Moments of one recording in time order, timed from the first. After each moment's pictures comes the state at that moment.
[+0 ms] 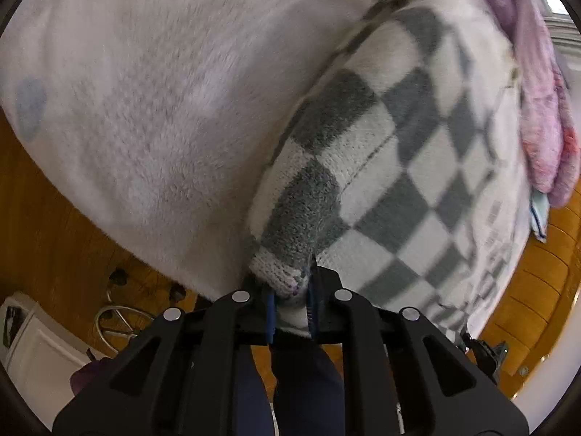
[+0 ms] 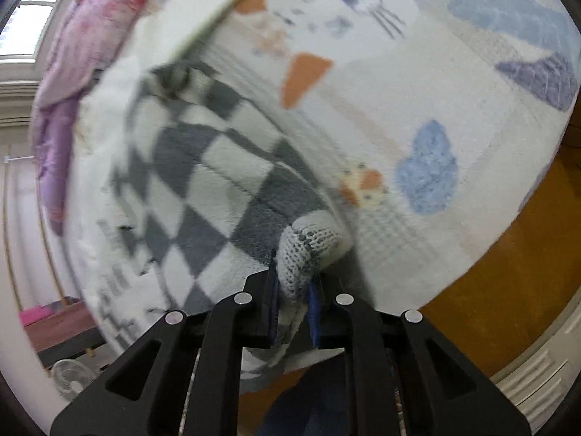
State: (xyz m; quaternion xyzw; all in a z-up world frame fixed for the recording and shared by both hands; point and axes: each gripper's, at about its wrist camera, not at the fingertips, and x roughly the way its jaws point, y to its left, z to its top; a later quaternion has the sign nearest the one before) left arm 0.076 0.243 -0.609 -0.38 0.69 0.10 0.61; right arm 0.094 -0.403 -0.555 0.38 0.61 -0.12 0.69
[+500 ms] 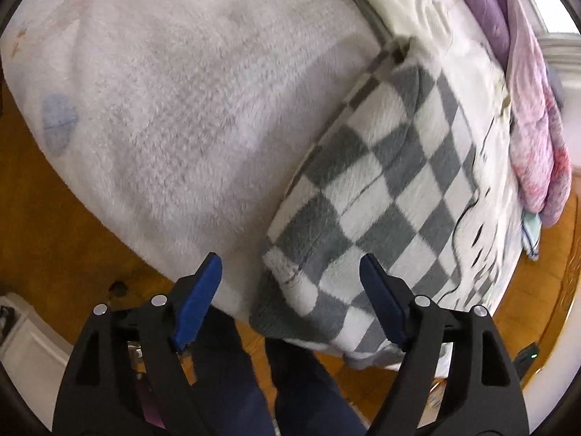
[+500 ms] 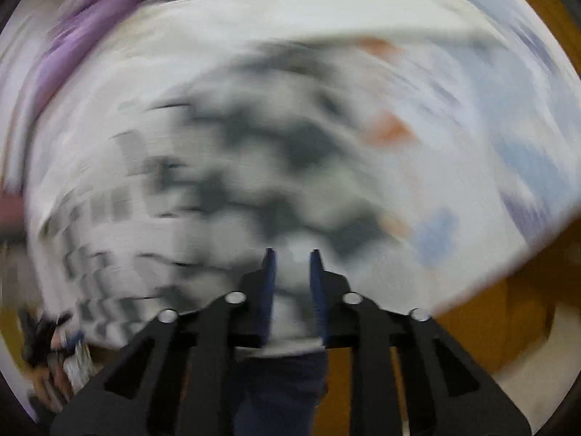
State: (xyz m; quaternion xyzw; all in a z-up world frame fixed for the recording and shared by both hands) left arm 0.070 0.271 -0.572 -0.40 0.65 0.11 0.64; right arm 0.156 -0.262 -0.457 0.14 0.61 0.03 0.78
